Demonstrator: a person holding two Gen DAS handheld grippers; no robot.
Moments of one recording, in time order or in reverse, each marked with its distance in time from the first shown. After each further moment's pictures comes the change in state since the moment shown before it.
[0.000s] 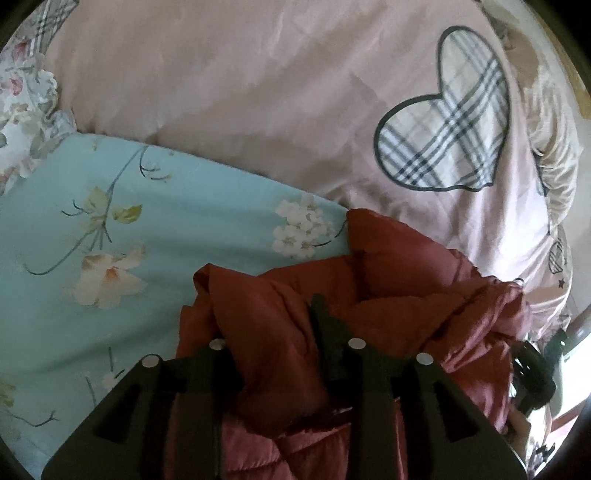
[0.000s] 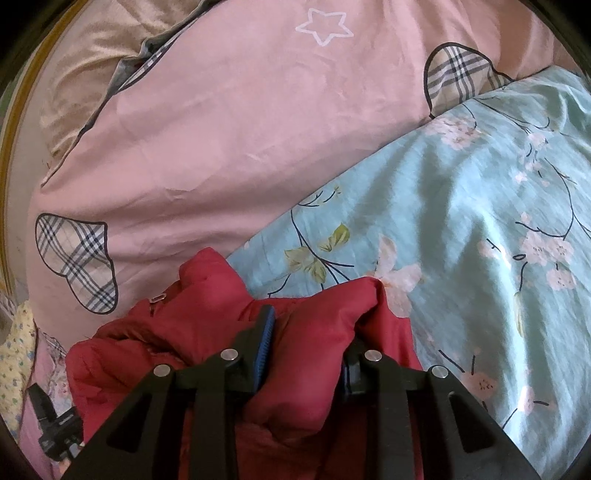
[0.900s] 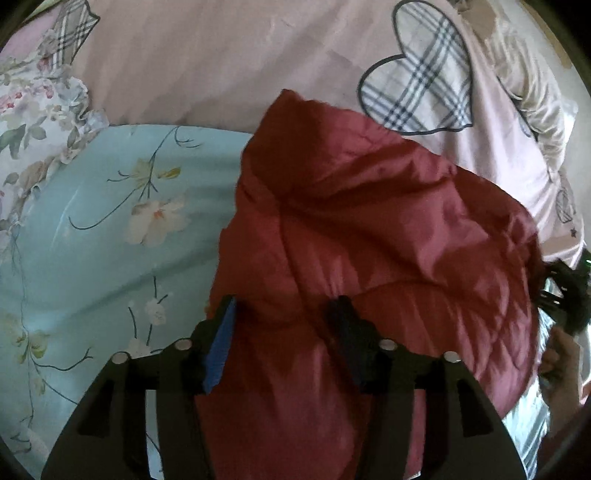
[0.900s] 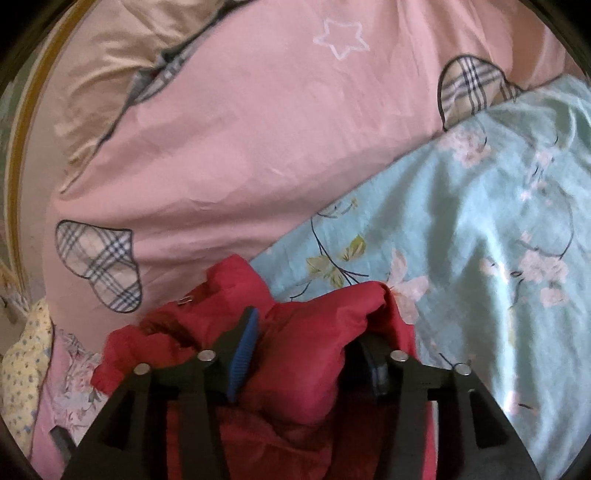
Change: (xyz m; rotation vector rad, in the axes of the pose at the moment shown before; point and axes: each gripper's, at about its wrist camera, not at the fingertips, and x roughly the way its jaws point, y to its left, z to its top) left arm -0.032 0.002 -0.062 0.104 0.010 0.100; right arm -0.034 0.006 0.011 -0.022 0.021 0.058
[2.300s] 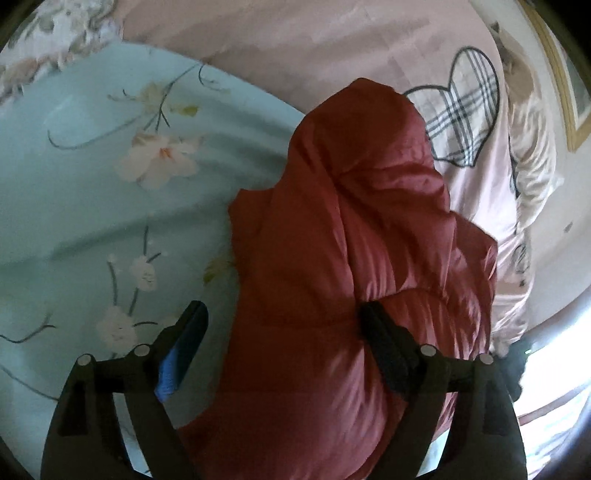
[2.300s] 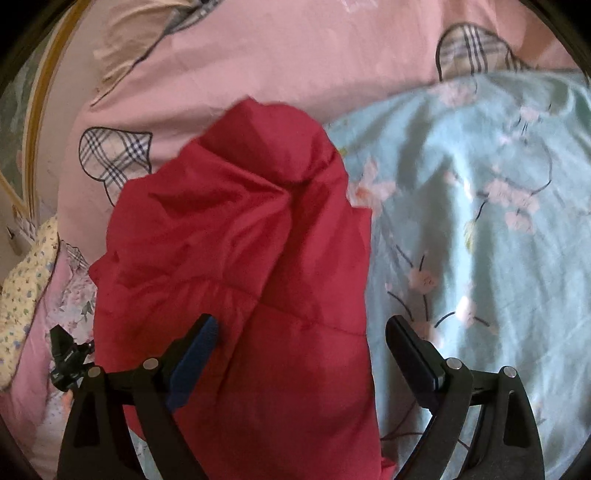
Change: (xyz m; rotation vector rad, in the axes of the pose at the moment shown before) left arm 0.020 0.063 -0.007 -0.245 0.117 -0.286; right arm -0.013 -0.039 -0.054 -0.116 0.232 0.060
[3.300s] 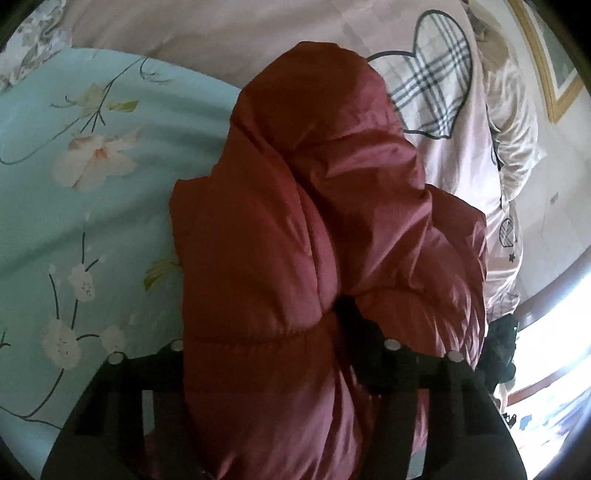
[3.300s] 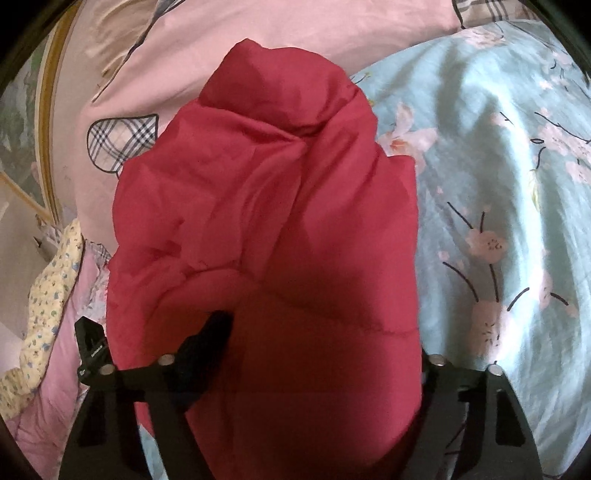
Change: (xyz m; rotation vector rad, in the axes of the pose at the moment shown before) left arm 0.029 -0.043 -0.010 0.114 0.028 -0.055; right arm 0.029 0.004 -0.009 0.036 0.078 0.139
